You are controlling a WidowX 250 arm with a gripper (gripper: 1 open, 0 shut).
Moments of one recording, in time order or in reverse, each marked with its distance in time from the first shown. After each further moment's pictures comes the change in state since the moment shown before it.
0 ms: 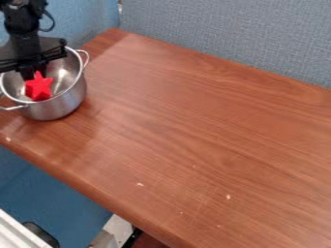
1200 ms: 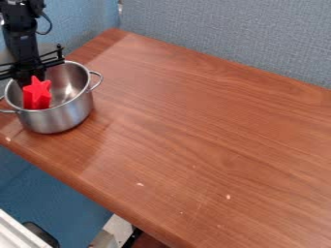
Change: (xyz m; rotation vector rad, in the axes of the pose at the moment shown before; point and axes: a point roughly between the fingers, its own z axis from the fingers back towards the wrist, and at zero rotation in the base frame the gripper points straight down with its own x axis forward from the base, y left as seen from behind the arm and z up) arm -0.005 0.017 0.003 0.086 0.141 0.092
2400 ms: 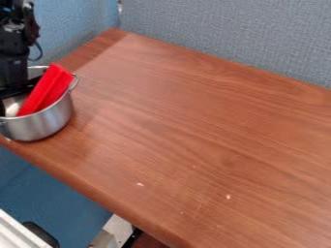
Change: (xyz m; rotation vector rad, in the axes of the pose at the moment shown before) arm 0.000 0.019 -0.040 0.149 0.046 0.103
